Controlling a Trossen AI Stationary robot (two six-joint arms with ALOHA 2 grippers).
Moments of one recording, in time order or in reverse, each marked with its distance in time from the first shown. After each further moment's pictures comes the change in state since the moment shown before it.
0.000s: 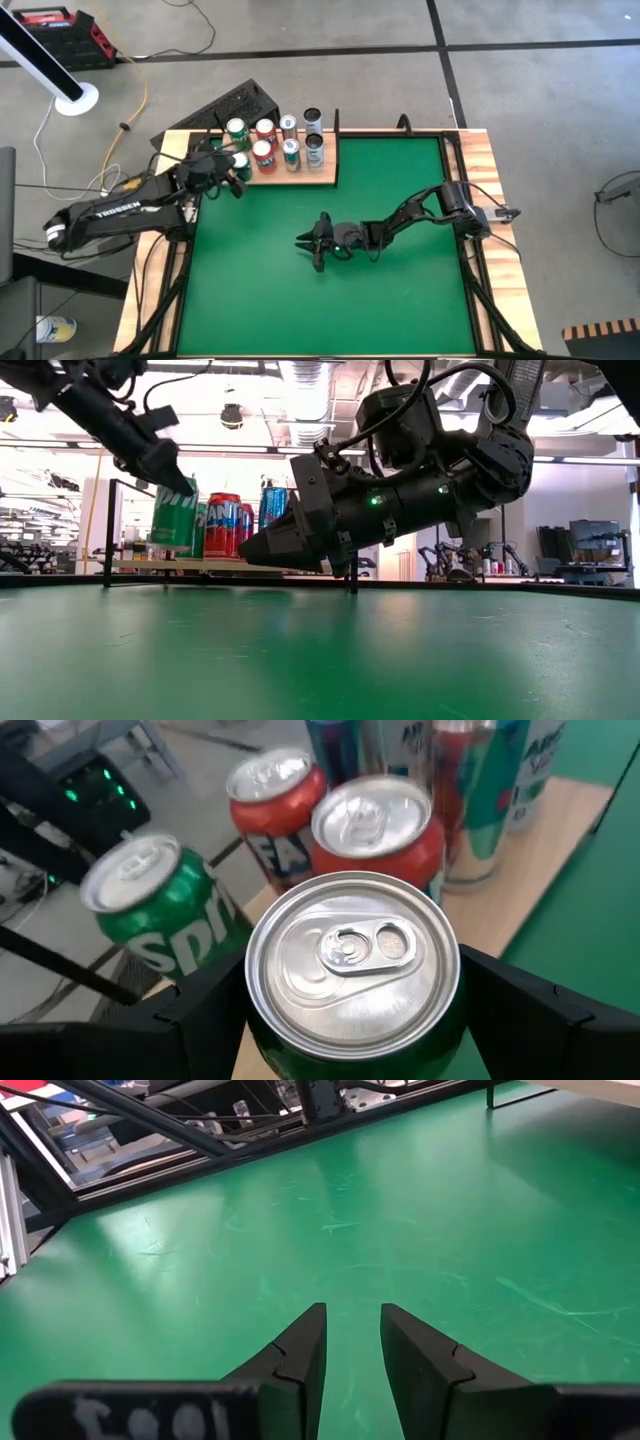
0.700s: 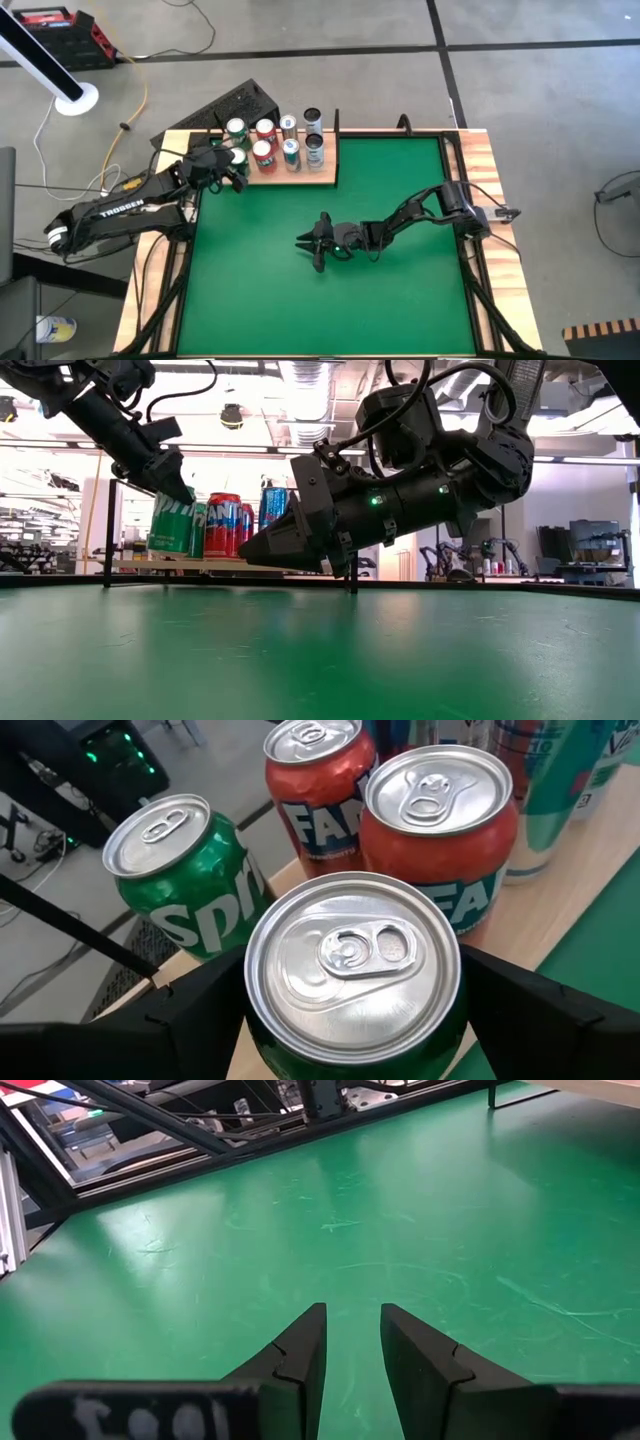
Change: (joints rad) left arm 0.088 0.064 0.000 0.018 0.017 -0.033; right arm 0.001 0.000 0.000 -0.003 0.000 -0.008
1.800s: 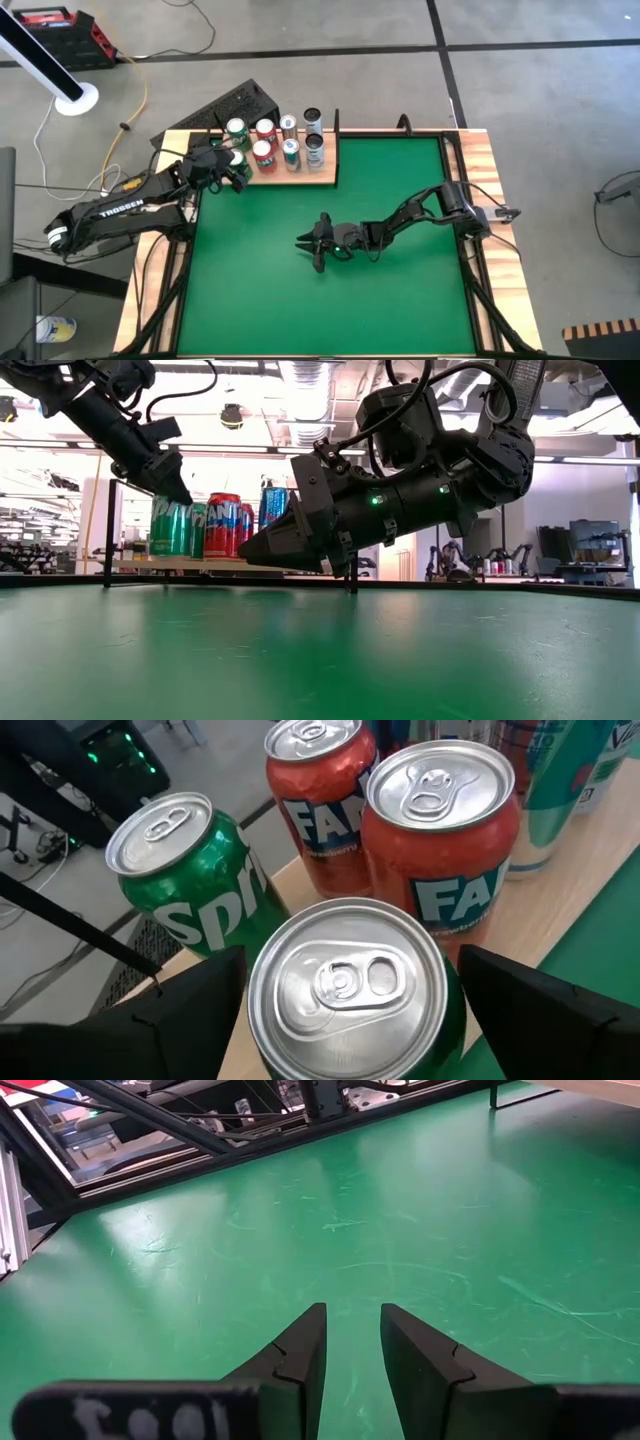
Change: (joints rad) left arm 0.001 0.000 0.002 -0.020 0.001 0.002; right arm 0.003 0.000 0.000 0.001 0.000 0.001
